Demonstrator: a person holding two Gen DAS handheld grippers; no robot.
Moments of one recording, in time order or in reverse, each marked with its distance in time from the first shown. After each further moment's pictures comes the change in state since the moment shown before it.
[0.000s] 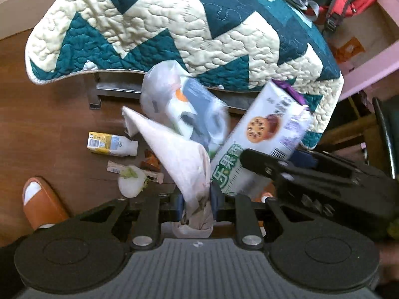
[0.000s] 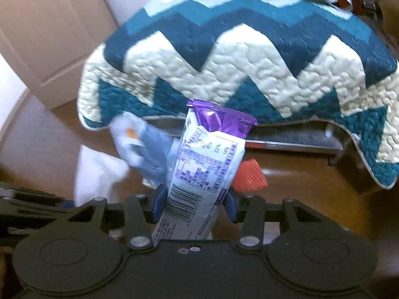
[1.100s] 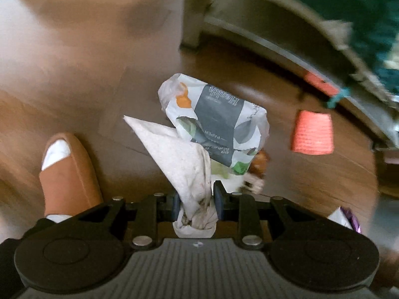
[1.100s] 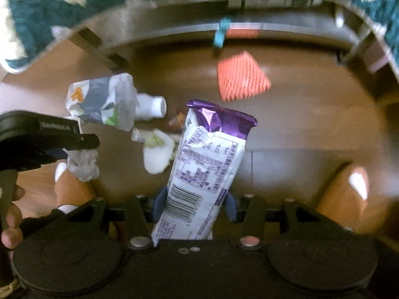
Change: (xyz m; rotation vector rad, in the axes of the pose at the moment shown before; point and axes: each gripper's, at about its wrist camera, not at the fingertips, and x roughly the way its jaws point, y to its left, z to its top) left arm 0.149 0.118 0.022 -0.329 0.187 0.318; right arm 0.118 0.001 -0.043 0.186 0.401 -0.108
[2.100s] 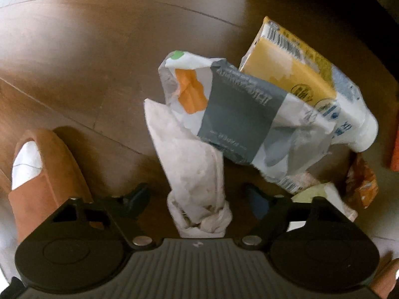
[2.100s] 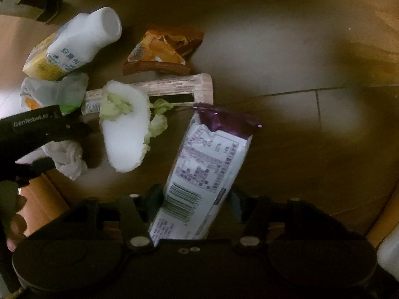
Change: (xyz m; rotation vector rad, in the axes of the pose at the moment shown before) left arm 0.177 0.074 0.018 -0.069 0.126 0.120; right arm 0.214 -0.002 0.000 0.201 0.300 0.055
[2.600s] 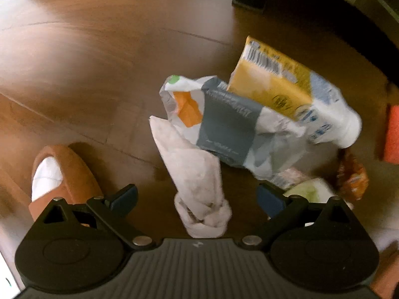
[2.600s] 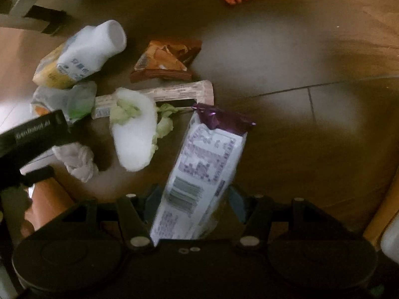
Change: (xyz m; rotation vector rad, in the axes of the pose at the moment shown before) left arm -0.025 -0.012 0.007 0.078 -0.029 0.056; right arm -0.016 -0.004 -0.005 0.052 -0.022 0.034
